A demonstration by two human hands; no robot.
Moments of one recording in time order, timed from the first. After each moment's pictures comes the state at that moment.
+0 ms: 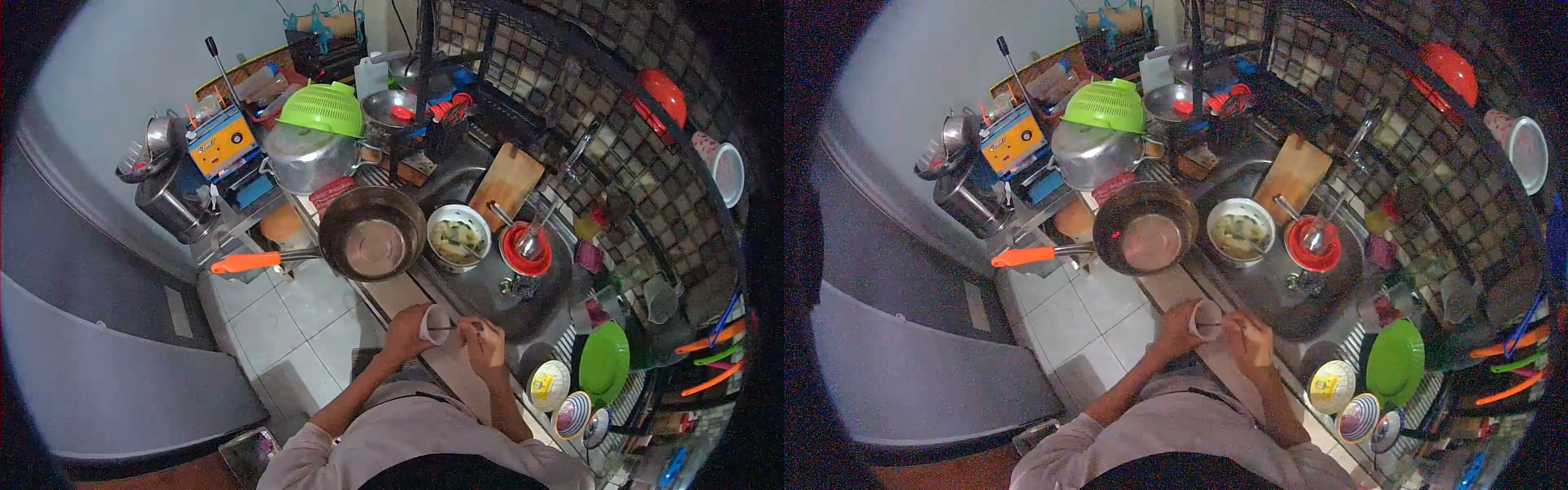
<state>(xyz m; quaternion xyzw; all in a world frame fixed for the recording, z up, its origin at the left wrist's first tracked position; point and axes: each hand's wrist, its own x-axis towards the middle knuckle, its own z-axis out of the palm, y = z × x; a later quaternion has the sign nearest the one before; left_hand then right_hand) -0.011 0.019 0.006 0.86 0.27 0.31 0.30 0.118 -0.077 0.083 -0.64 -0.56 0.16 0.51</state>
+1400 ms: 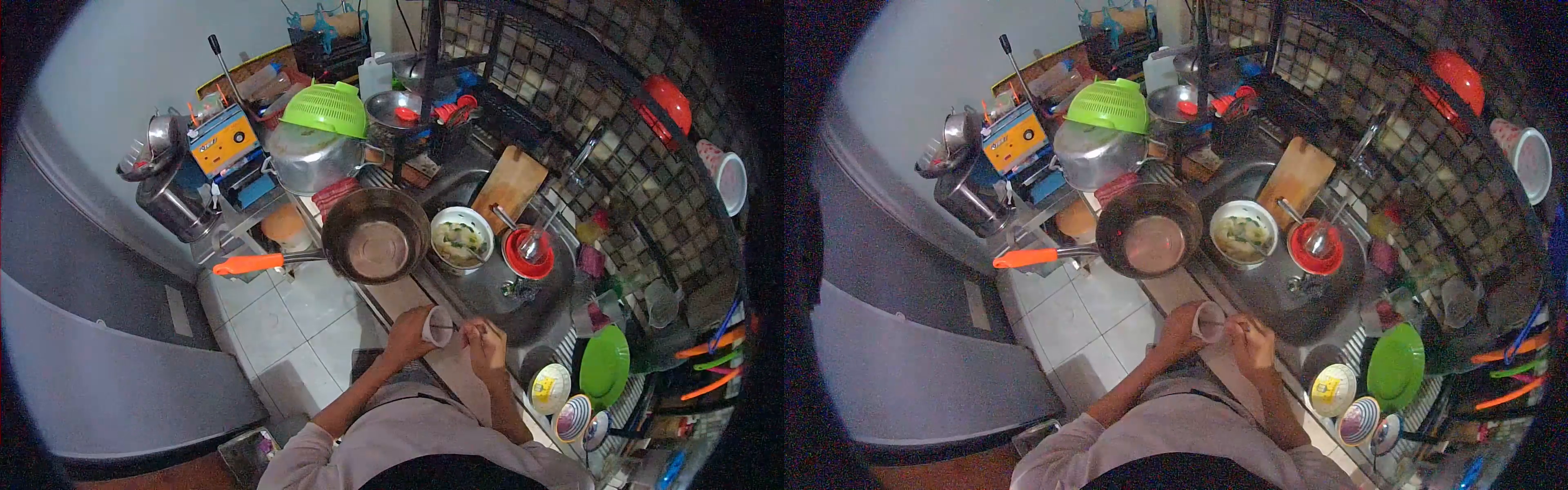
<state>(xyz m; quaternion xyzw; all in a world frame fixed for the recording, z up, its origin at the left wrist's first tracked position) -0.010 0.025 -0.005 0.85 0.28 0.28 0.34 0.122 -0.078 0.074 -0.65 -0.51 0.24 0.52</state>
